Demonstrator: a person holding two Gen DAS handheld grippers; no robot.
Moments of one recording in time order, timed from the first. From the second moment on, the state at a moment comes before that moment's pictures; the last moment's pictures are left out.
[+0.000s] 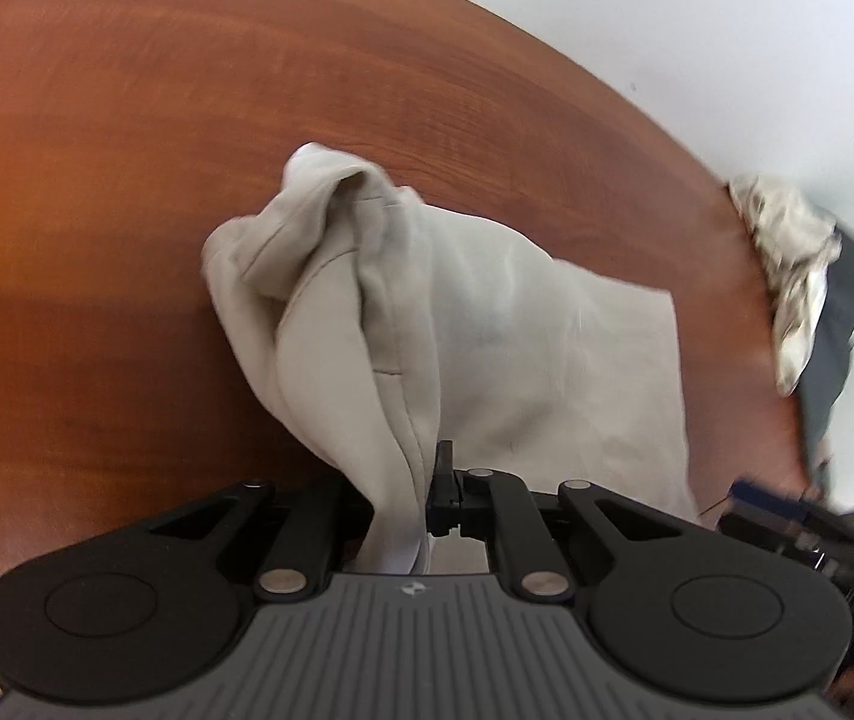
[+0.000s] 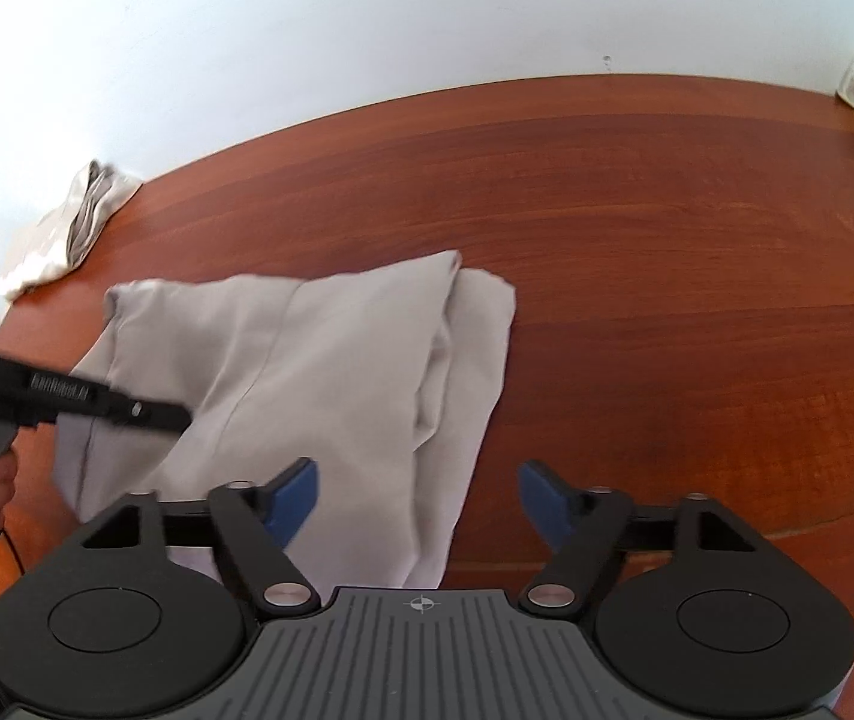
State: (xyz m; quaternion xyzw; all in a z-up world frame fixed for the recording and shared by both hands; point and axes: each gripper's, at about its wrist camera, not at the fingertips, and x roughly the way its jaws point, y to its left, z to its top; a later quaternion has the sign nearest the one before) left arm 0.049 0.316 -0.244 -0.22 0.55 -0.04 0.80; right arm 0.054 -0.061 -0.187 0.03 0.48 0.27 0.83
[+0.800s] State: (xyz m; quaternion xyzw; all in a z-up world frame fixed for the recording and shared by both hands) left arm 0.060 0.291 -0.240 -0.15 0.56 -0.03 0.81; right arm 0.164 -0.024 -0.223 -0.01 0.46 0.35 0.82
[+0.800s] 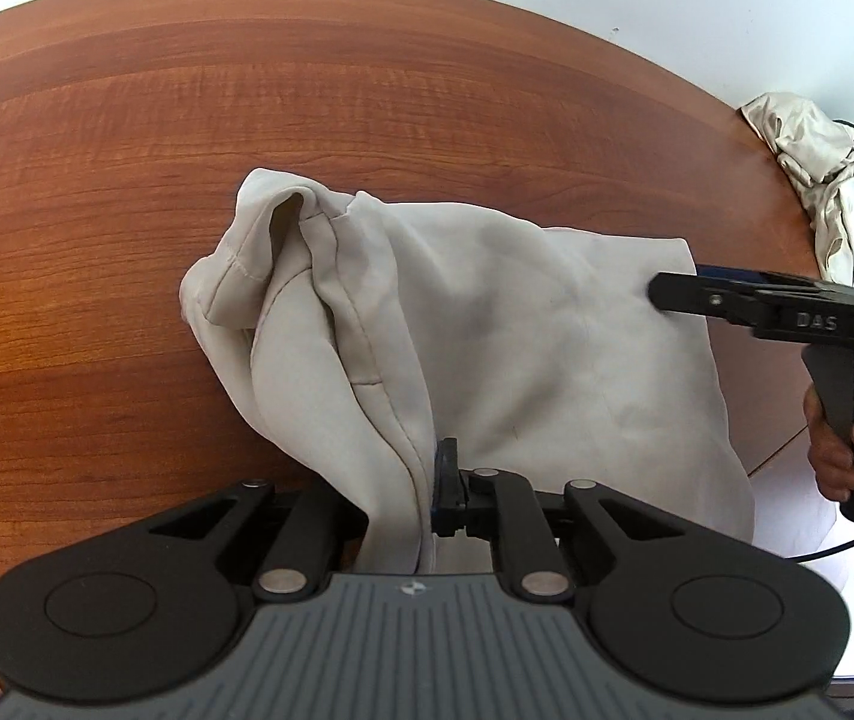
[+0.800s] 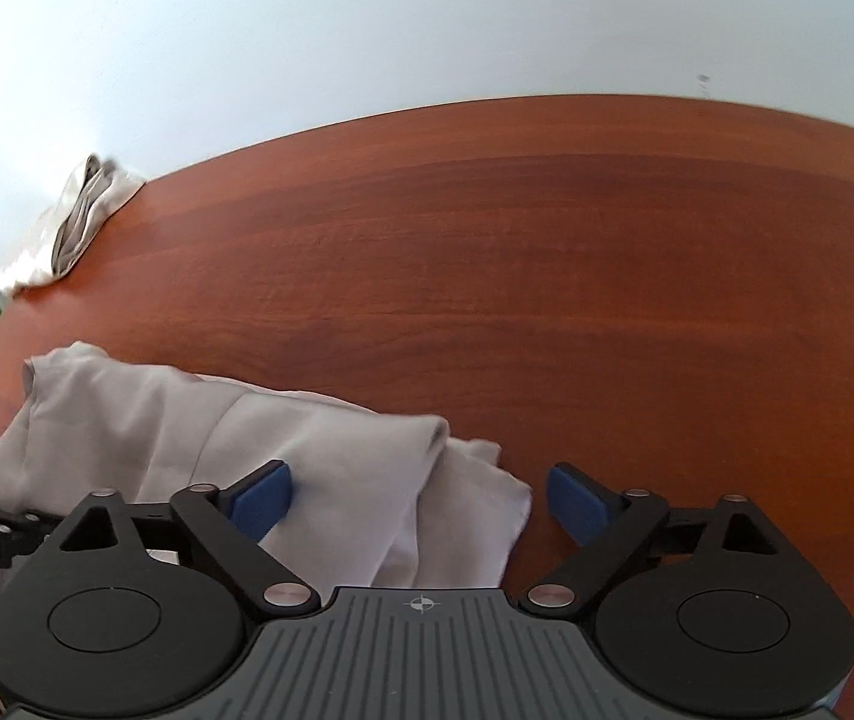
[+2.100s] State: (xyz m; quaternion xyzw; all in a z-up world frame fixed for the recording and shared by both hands) left arm -0.078 0.382 -0.180 -0.28 0.39 0.01 0.88; right arm 0.063 0.093 -0.101 -0.03 0.42 0.40 0.81
